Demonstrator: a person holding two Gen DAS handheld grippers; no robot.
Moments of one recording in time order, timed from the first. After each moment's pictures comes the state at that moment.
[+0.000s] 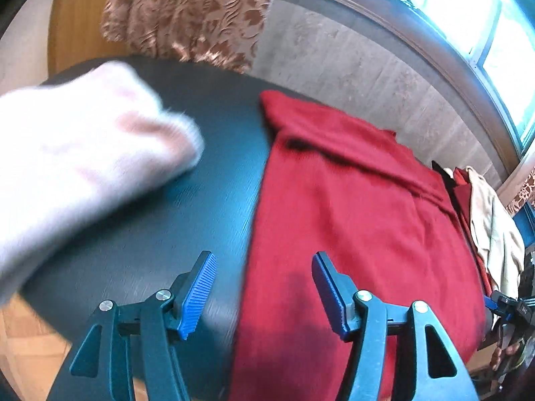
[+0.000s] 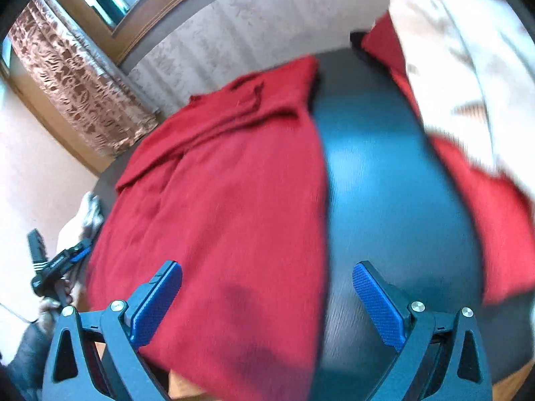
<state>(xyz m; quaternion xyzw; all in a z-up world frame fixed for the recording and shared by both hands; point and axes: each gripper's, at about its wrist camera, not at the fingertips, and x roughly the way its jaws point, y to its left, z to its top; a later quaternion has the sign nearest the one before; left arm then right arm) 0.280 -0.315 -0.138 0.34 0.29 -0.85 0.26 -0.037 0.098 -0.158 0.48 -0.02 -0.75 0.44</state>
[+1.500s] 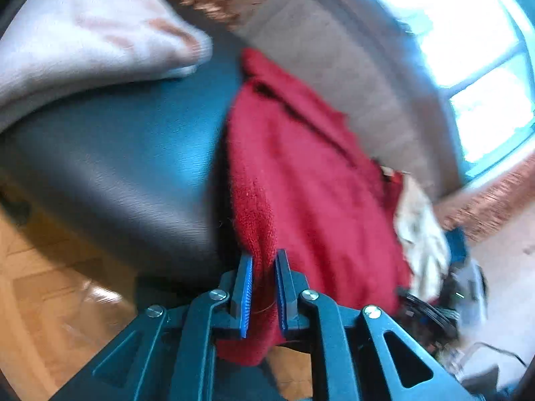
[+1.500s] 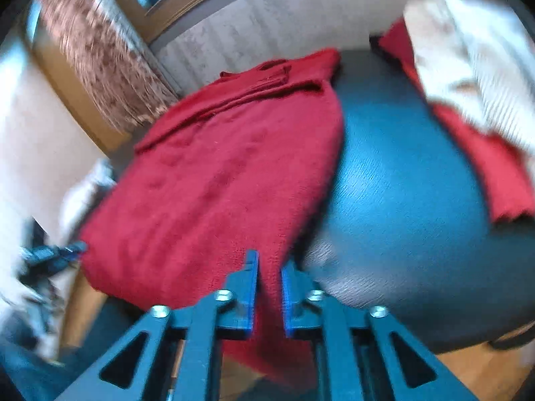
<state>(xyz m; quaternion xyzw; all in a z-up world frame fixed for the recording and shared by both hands) 0.343 -0.279 -0.139 0.31 0.45 -0.83 0.11 0.014 0.118 -0.174 0.46 -0.01 -0.75 0.47</state>
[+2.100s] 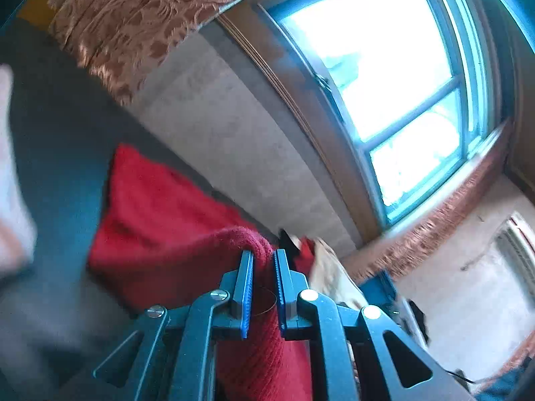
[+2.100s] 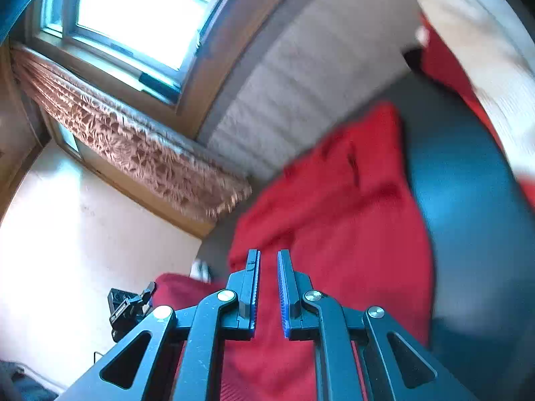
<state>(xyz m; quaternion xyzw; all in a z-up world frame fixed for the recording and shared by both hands) 0.230 -0.368 -0.044 0.14 0.46 -0.88 0.01 -0.084 0.061 -0.091 0.42 -0.23 -0.69 0.54</state>
